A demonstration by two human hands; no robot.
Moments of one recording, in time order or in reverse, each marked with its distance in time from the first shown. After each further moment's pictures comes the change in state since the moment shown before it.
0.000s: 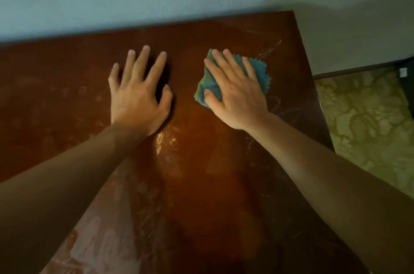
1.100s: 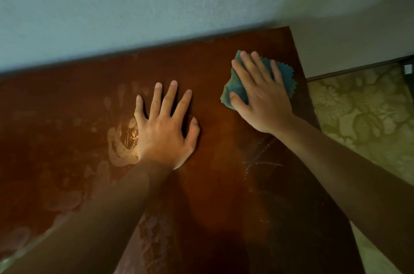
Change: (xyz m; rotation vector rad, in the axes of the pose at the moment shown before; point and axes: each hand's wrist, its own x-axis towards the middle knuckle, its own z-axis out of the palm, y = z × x) left_hand 0.000 0.049 0.020 0.014 -0.076 0.021; right_hand 0.013 0.069 -0.011 -0.028 -0.031 0.070
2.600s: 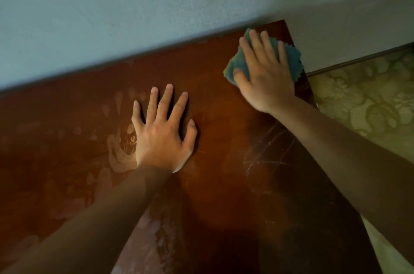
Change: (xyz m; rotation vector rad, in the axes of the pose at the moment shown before) left_hand -0.001 -0.002 0.001 0.016 -0.004 -0.005; right_hand 0.025 0.011 -0.003 0.001 0.035 0.173
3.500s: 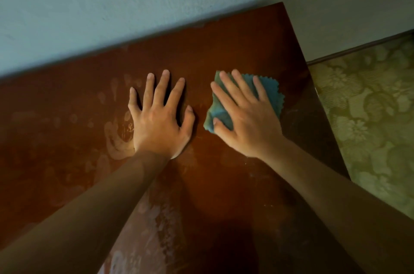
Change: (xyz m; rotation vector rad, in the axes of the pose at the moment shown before) left_hand 0.000 -0.002 0.003 -0.013 0.049 0.011; right_hand -0.092 -0.042 0.018 0.055 0.037 -0.214
